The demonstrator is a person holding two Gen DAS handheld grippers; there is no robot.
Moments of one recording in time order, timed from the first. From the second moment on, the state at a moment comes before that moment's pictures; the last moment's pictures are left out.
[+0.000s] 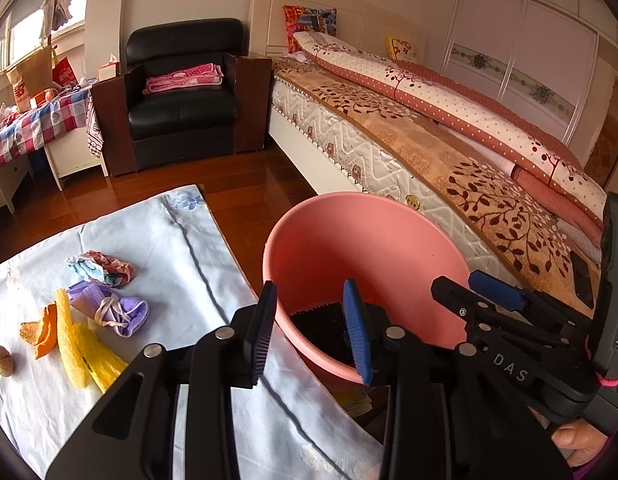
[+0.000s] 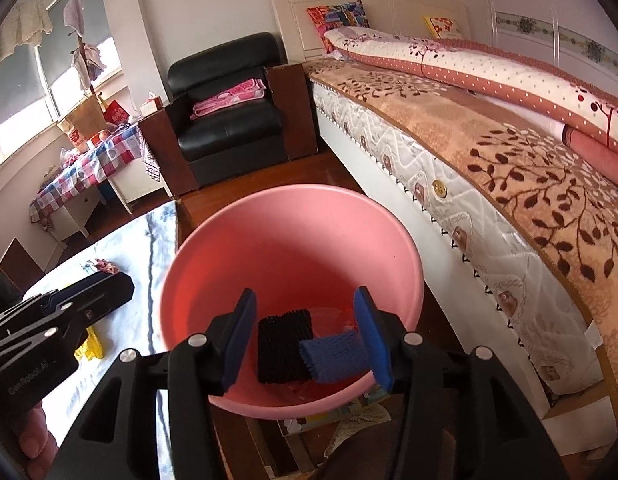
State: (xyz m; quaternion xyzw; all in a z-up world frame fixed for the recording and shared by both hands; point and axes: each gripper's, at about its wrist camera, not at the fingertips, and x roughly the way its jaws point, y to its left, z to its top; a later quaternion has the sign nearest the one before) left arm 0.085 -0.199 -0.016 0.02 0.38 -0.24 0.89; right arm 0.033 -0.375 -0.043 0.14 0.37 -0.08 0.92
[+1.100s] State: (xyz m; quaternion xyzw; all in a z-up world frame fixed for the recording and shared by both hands) left arm 0.041 -0.052 -0.001 -0.03 0.35 -0.15 0.92; right arm 0.012 -0.258 -0.008 0.08 0.34 0.02 0.94
